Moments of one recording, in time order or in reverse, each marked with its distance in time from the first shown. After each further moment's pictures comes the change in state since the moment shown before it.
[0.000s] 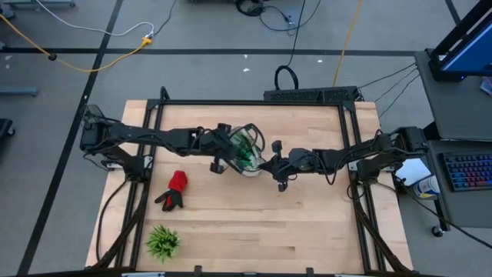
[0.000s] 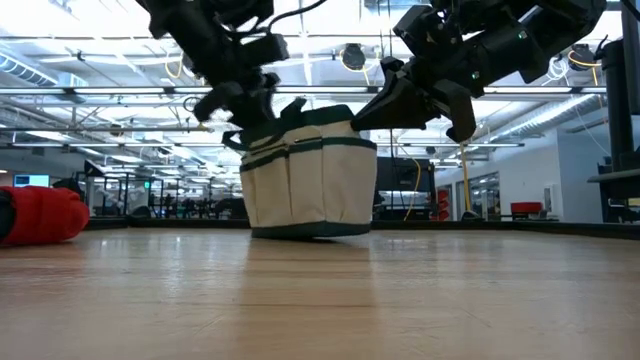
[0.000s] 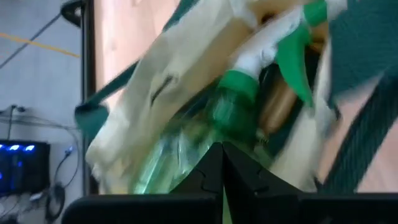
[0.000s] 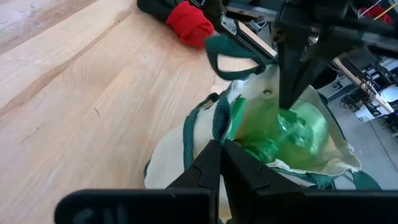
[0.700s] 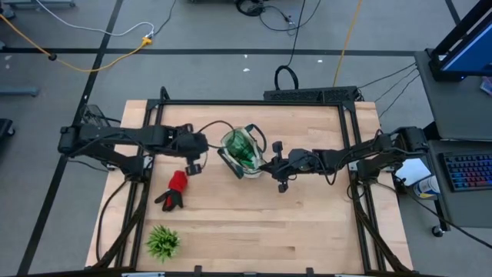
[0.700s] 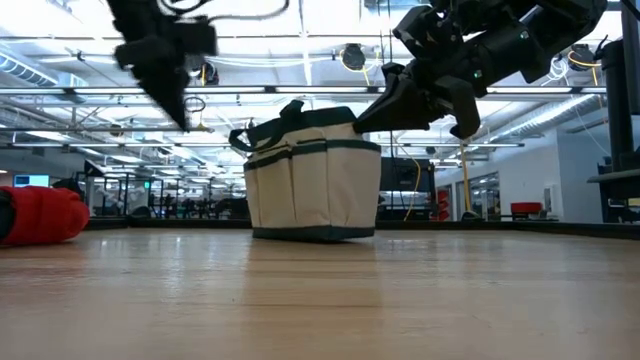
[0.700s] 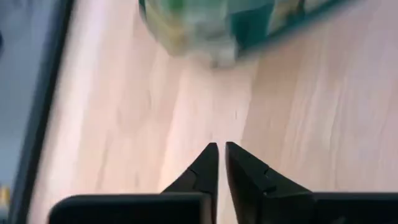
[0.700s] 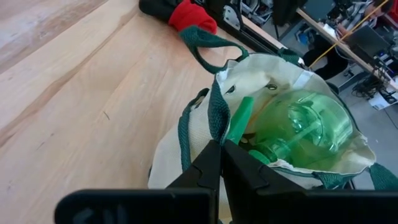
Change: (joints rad) left arm -0.051 -0.272 0.000 -0.592 -0.069 -0.608; right arm 0.001 -0.001 0.000 -0.020 -0.004 0.075
